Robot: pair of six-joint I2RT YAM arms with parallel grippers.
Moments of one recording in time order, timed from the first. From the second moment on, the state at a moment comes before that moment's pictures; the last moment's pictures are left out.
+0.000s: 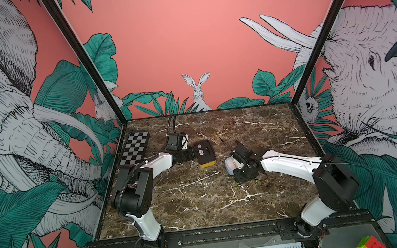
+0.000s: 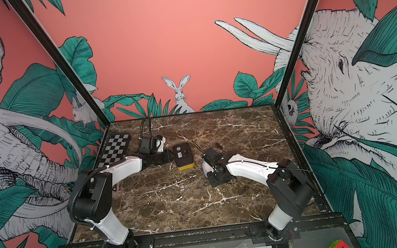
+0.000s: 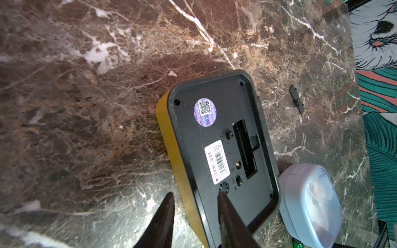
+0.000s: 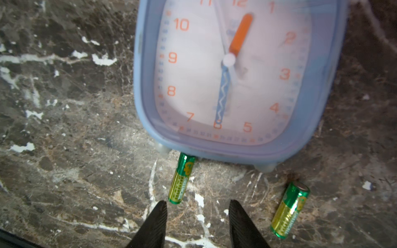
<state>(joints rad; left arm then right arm) -0.36 1.73 1.00 -0.15 0.34 -0.41 0.74 1.60 0.99 -0.72 -0.04 0.41</state>
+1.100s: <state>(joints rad) -0.36 1.71 1.00 -0.21 0.31 -0.39 0.78 1.71 0.99 -0.67 0.03 0.36</state>
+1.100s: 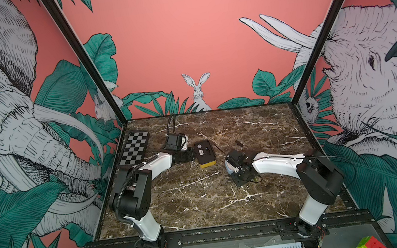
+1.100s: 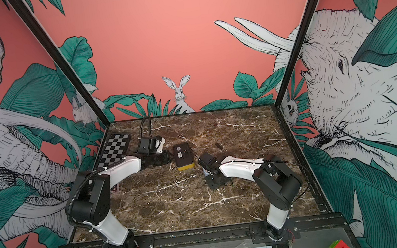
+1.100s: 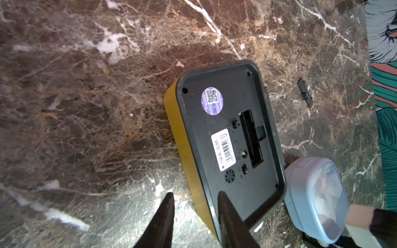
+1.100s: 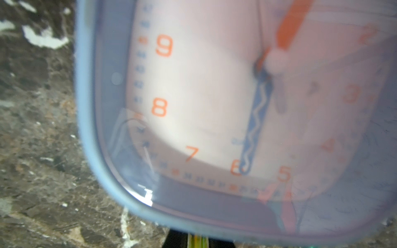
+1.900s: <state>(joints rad) -0.53 1.42 0.90 -0.07 0.22 0.05 0.52 1.55 1.31 -1.00 -0.32 0.30</state>
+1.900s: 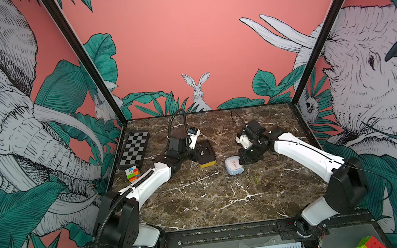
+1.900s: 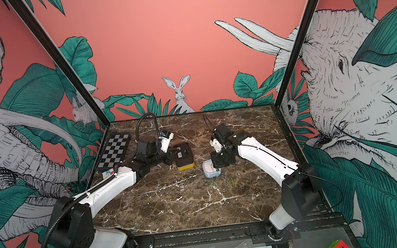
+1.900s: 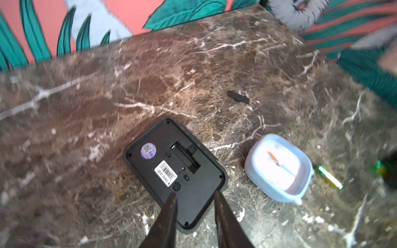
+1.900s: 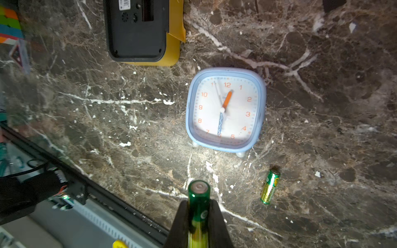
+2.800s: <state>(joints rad) -0.84 1.51 0.77 0.38 0.52 1.20 0.36 1.77 1.54 -1.20 -0.68 0.31</state>
